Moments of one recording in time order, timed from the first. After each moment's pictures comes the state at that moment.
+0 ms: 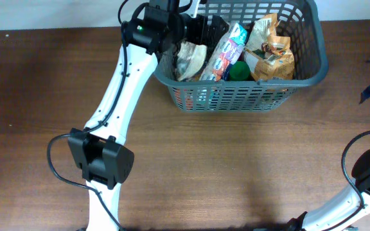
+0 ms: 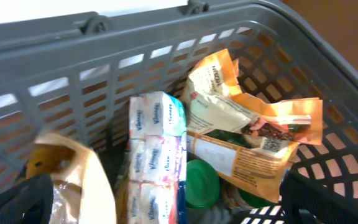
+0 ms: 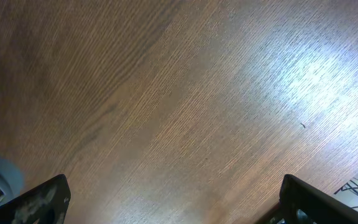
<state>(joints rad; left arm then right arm) -0.39 2.18 2.32 -0.75 0.43 -0.12 -0.63 2.03 2.04 -1.54 0.07 0.32</state>
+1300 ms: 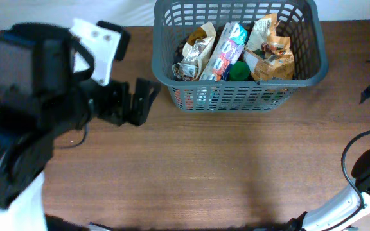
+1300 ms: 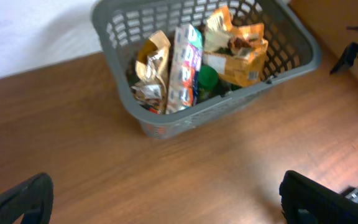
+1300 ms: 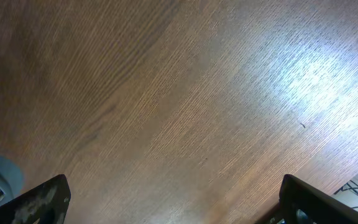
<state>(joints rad) -0.35 1.57 2.58 -1.68 0.18 -0.05 -0.63 2.03 2.04 -1.54 0.07 0.32</state>
